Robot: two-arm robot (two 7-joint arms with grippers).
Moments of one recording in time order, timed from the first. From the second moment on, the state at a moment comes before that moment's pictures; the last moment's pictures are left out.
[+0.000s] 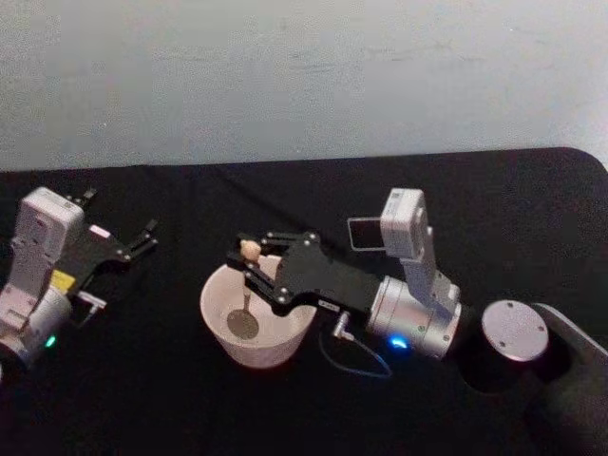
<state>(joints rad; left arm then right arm) -0.20 0.60 0.45 -1.41 -0.25 -0.12 0.03 0.37 0.27 -0.59 -1.26 0.41 -0.29 0.70</state>
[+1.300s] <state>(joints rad) -0.20 0.60 0.45 -1.41 -0.25 -0.12 0.03 0.39 0.32 -0.51 -1.31 0.44 -0.30 0.71</state>
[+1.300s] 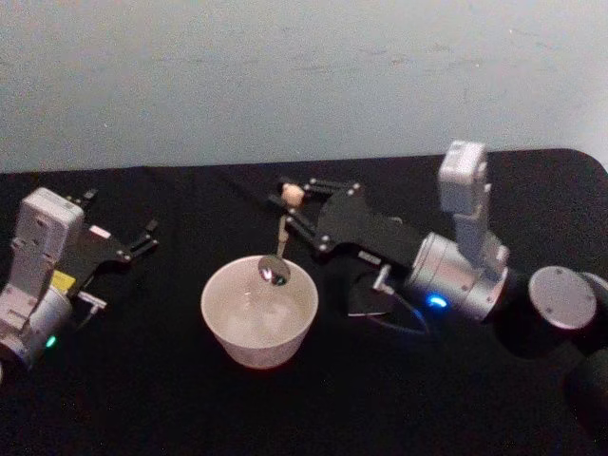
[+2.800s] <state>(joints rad) -0.20 0.60 0.45 -1.41 -0.25 -0.12 0.03 0.27 0.51 -0.34 -1.51 0.51 -0.26 0.63</state>
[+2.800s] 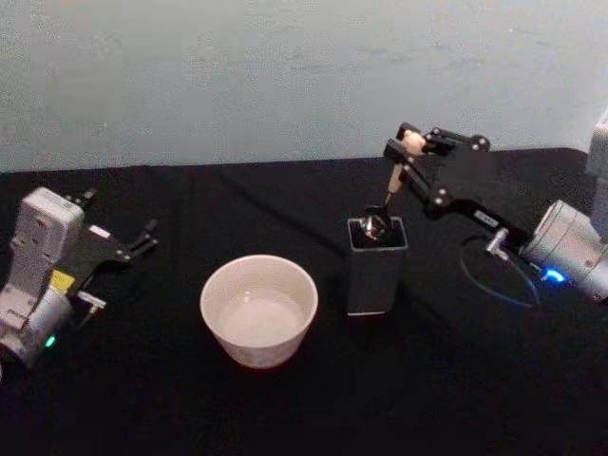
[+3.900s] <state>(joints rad) -0.20 0.60 0.45 -1.41 -0.25 -0.12 0.03 0.23 0.41 -0.35 -1.46 0.46 -0.08 0.45</state>
